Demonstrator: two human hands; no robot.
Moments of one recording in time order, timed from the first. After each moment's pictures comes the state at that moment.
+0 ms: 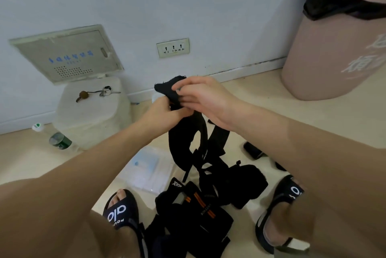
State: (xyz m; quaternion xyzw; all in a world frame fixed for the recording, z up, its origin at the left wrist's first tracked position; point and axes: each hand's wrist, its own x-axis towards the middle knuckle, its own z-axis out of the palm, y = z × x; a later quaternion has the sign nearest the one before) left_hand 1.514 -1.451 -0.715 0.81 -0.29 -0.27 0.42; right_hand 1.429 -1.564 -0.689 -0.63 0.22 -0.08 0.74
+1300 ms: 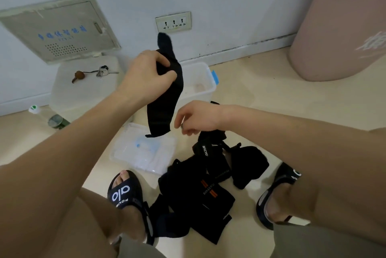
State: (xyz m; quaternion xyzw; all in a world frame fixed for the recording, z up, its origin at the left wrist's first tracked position) left_hand 1.553 -1.449 -0.699 0.90 -0.34 -0.07 0.29; right_hand 1.438 -1.553 -0.760 -0.84 0.16 0.23 0.47
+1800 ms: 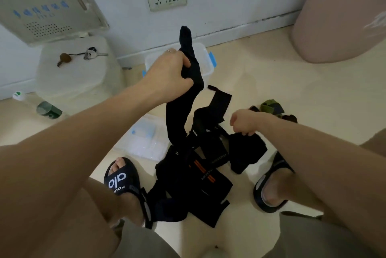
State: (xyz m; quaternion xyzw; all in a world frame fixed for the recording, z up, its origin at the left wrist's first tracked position) left_hand 1.531 -1.480 -0.739 0.87 -0.43 -0.14 0.18; right_hand 1.370 -1.634 -0.875 -0.81 0.35 0.36 0.31
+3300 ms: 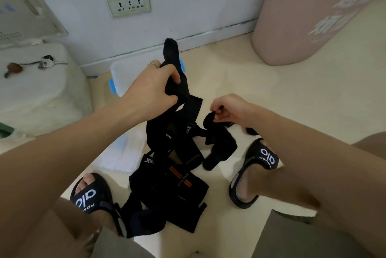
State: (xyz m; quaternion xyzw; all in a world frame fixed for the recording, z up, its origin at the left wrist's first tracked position) left_hand 1.502 -1.488 -0.752 0.82 -0.49 -0.15 0.23; right_hand 1.341 -1.666 -0.844 -0.57 0.47 0.04 0.67
